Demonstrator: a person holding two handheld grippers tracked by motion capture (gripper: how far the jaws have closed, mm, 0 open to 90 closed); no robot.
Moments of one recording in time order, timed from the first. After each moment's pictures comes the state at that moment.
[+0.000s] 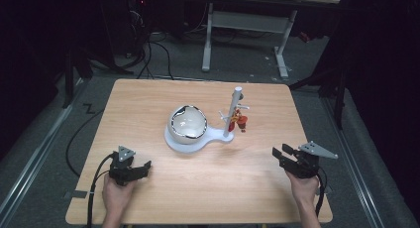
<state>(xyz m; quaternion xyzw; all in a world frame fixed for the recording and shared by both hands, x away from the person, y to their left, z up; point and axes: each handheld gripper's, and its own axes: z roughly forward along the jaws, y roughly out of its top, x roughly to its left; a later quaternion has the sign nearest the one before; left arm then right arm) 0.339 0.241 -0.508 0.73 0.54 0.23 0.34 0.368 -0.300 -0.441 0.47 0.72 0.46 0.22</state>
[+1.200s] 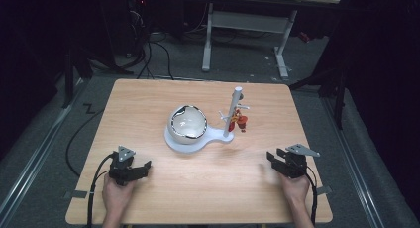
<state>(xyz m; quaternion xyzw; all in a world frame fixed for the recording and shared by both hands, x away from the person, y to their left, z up) 0.339 0.241 -0.508 0.73 0.54 0.23 0.34 0.388 -0.289 -0.483 0.49 0.75 0.39 0.22</state>
